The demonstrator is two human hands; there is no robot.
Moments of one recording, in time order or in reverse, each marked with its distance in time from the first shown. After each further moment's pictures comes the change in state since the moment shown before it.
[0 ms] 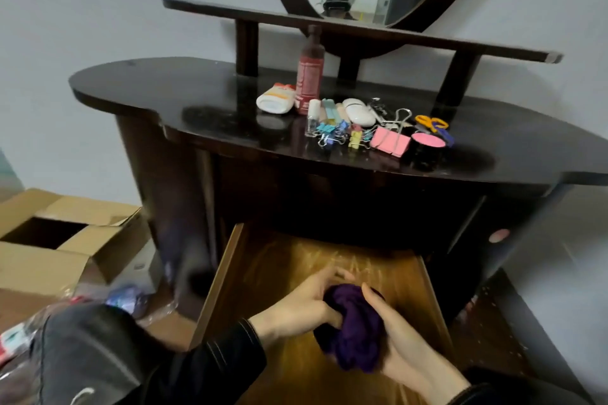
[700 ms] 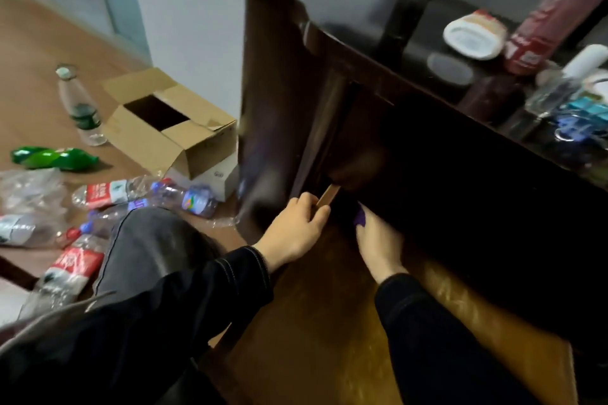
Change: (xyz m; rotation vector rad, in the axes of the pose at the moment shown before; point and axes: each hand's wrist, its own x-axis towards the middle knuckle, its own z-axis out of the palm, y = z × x) left_hand -0.005 -0.089 -0.141 0.387 0.838 -0.308; right_hand 0.248 -0.009 0.071 -1.685 0.334 -0.588
